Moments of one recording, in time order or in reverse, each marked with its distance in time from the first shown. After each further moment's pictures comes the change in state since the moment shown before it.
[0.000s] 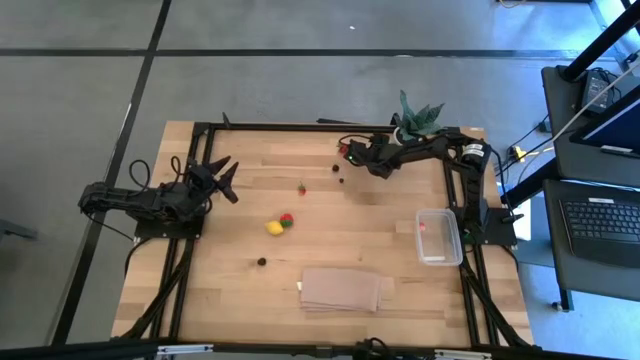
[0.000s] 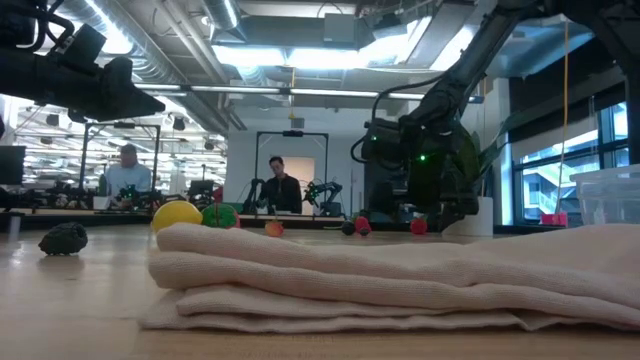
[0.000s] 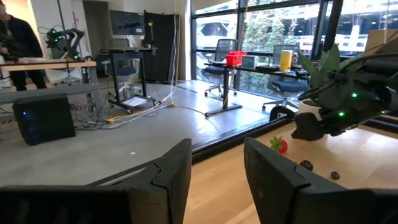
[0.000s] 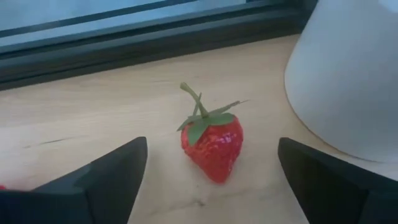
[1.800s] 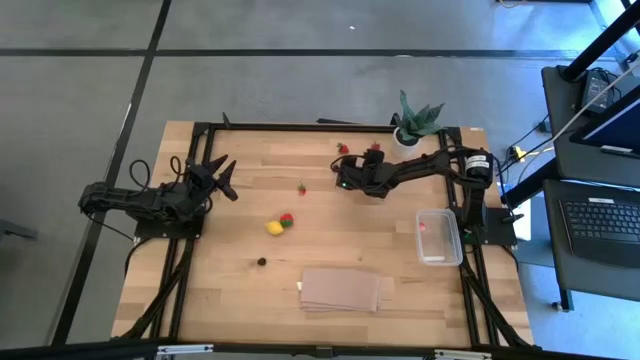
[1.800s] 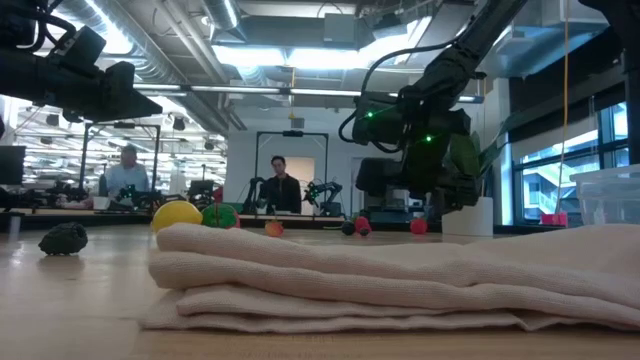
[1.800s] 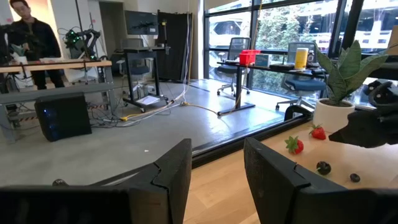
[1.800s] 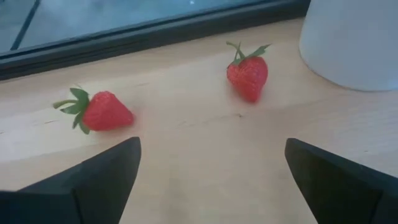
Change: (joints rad) left arm 0.000 0.000 0.000 -0.010 -0.059 0.005; right arm 0.229 -0.051 0.000 -0.095 0.110 0.215
